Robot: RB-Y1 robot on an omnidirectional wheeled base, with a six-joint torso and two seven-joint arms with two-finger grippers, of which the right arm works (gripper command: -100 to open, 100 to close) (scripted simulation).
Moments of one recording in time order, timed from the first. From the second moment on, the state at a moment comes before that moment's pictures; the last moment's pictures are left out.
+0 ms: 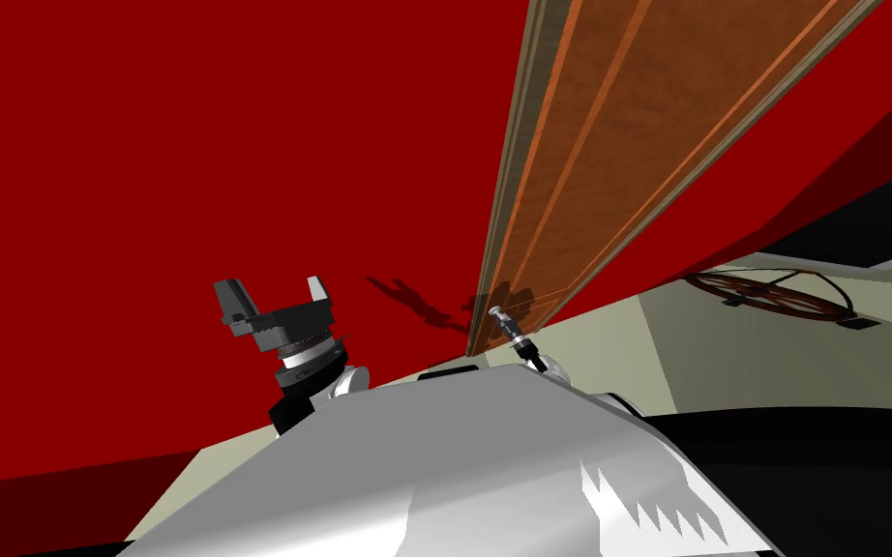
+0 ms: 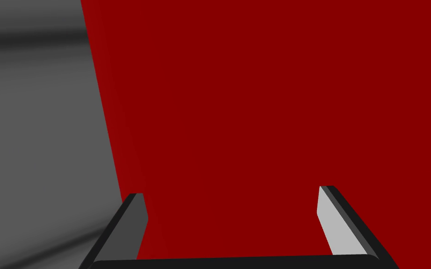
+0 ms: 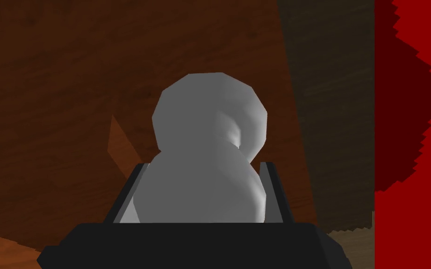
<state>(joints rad) -0.02 -0.34 -0.09 -0.58 0.25 -1.06 0.80</state>
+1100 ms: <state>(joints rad) -0.03 -0.35 -0.07 -0.58 0.19 -1.04 0.54</state>
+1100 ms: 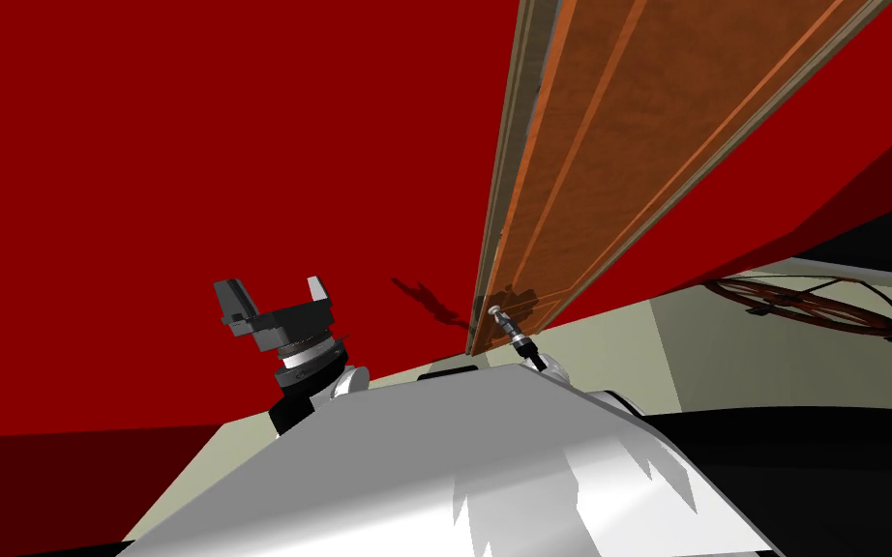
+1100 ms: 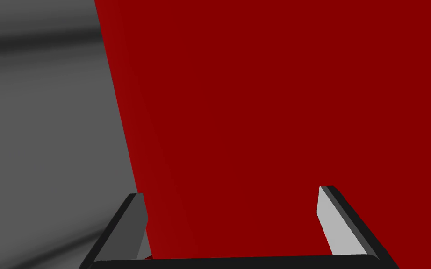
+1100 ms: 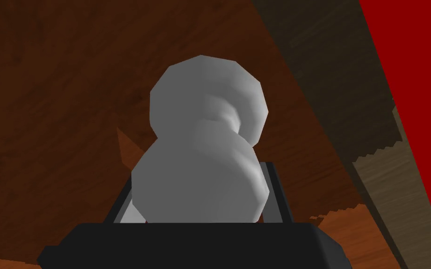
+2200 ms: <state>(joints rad) -0.04 -0.35 -0.06 -0.58 0.14 -1.02 0.31</state>
